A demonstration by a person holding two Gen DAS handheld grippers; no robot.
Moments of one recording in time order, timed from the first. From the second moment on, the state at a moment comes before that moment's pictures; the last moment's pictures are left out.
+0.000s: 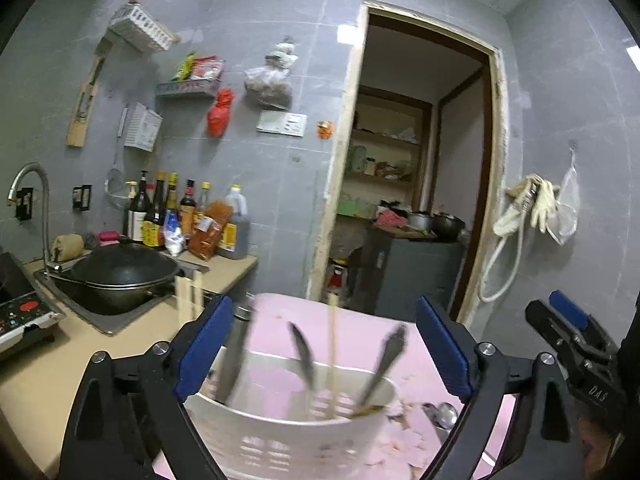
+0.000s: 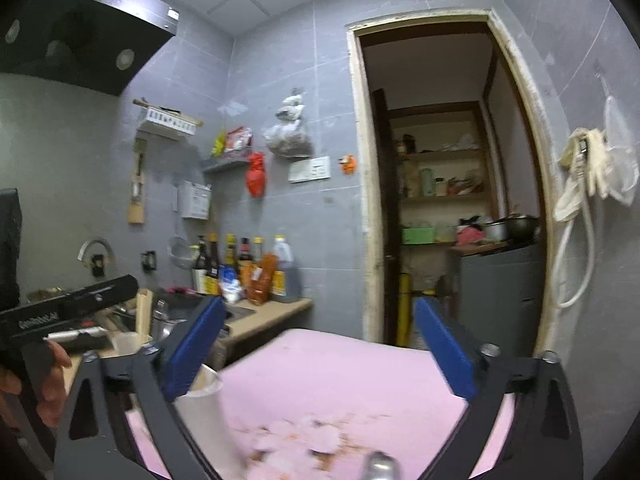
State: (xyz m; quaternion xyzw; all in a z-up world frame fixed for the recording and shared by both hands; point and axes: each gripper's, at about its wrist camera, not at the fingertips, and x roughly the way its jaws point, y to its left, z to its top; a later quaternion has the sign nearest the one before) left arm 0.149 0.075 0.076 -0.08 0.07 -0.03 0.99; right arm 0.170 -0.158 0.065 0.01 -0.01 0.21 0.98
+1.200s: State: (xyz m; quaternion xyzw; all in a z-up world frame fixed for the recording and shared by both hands) left arm 0.234 -0.053 -0.053 -0.03 0.43 -0.15 0.89; right arm 0.188 -0.230 -0.056 -0.06 0.36 0.21 0.91
